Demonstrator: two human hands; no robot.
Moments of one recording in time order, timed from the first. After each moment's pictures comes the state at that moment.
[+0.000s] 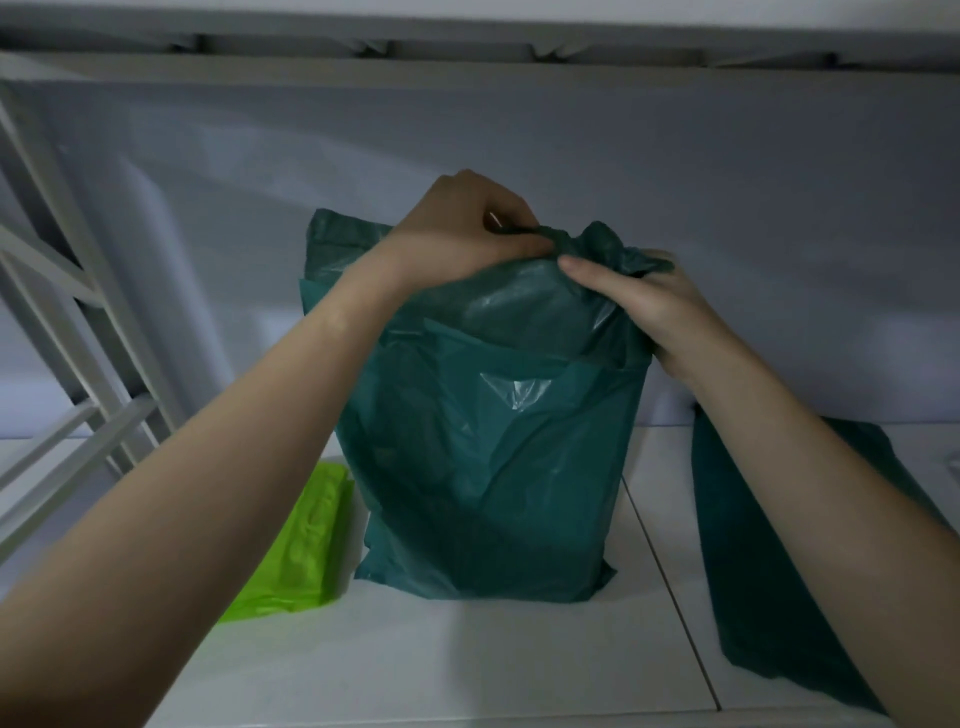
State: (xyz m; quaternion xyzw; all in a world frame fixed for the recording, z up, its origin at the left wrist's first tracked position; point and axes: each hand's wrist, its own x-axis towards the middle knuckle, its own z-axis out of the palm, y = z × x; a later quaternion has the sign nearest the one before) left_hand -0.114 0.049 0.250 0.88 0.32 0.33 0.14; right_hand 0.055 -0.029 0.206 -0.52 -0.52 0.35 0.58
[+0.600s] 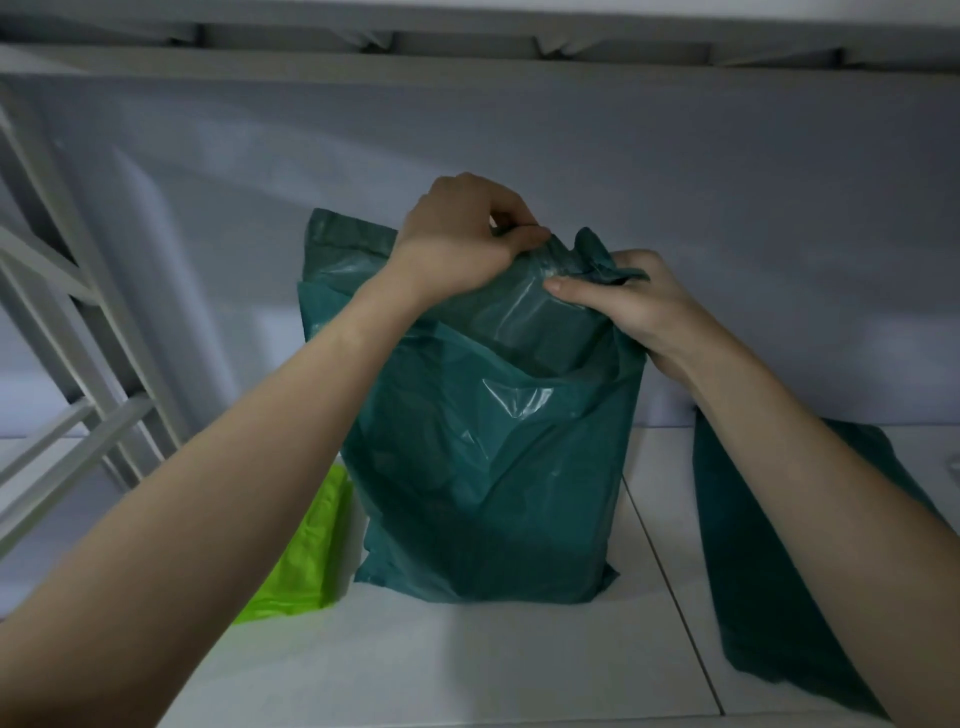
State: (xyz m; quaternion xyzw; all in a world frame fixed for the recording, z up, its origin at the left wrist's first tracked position) left_hand -0.108 0.055 0.241 0.85 0.37 0.36 0.08; right_hand 0.046 -0.021 0.206 -0.54 -0.56 0.32 0.54
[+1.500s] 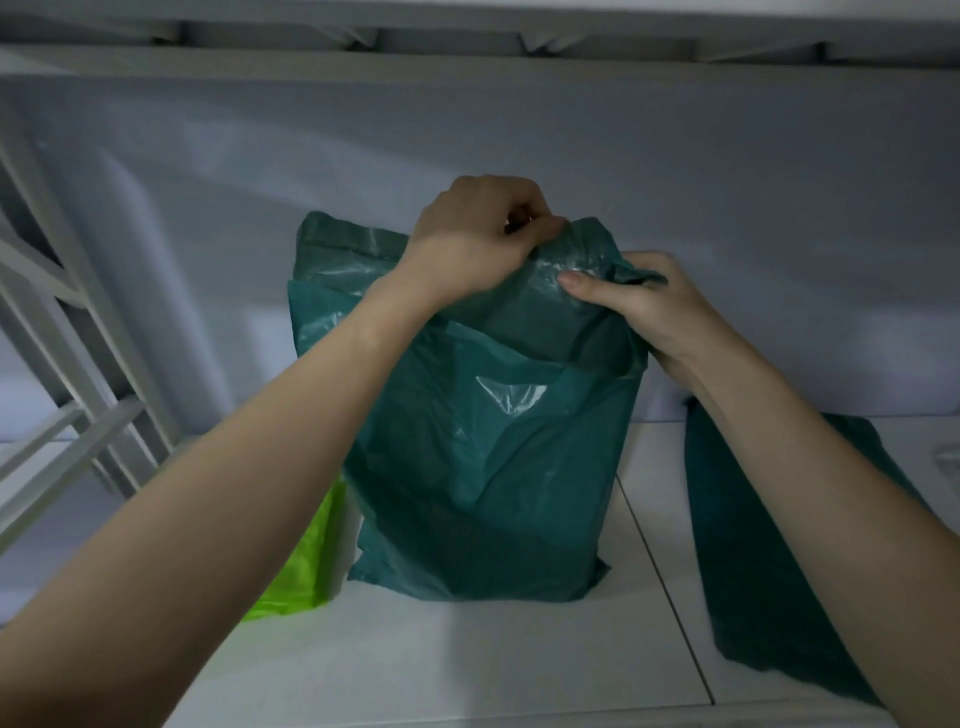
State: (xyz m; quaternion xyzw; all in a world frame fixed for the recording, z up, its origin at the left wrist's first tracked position) left_hand -0.090 0.051 0.239 0.85 0.36 0.37 0.06; right_hand 0.061 -0.031 0.201 -0.51 -0.55 0.34 0.57
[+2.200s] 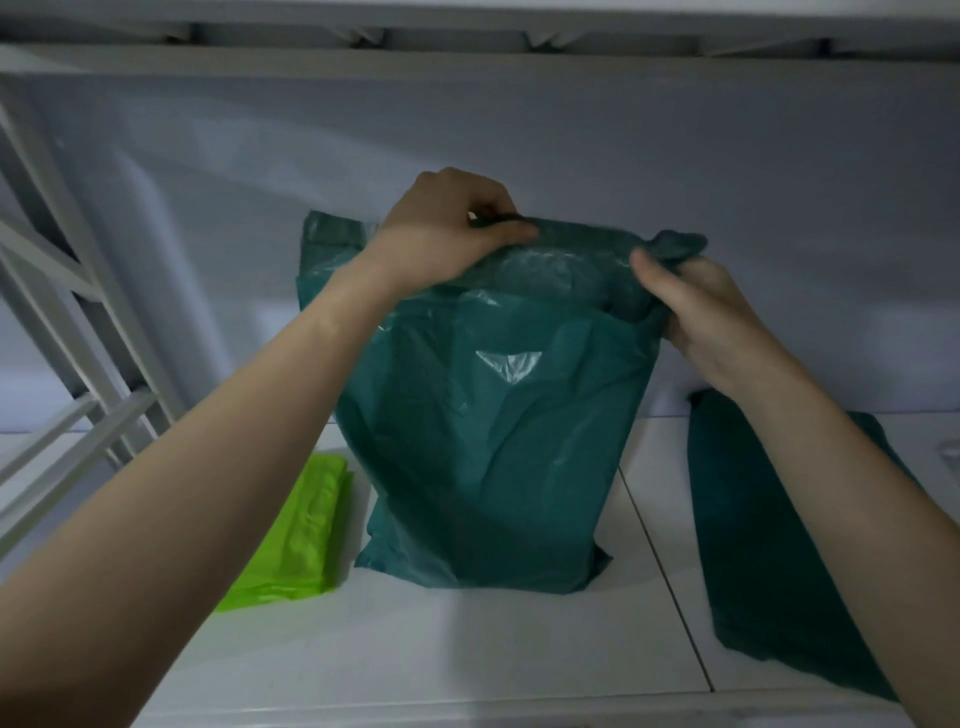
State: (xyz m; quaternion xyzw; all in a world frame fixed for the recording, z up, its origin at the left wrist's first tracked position) left_hand -0.117 0.056 0.241 0.86 0.35 0.35 0.09; right_hand 0.087 -0.043 0.191 -0.48 -0.54 0.34 0.60
